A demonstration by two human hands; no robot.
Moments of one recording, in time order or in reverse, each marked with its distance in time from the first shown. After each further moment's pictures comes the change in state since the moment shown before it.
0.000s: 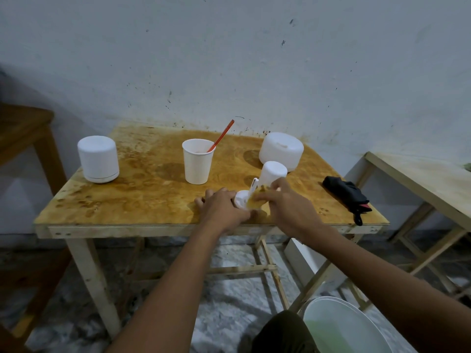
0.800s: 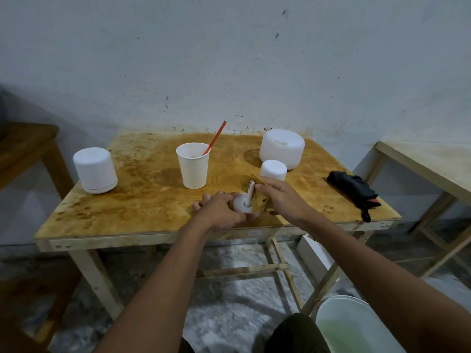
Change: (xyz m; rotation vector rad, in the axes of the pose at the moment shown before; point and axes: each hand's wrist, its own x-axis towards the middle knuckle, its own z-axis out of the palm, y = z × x) left_hand 0.011 0.002 -0.011 0.046 -0.254 -0.073; right_hand 0.020 0.000 -0.006 1.097 -0.129 0.218
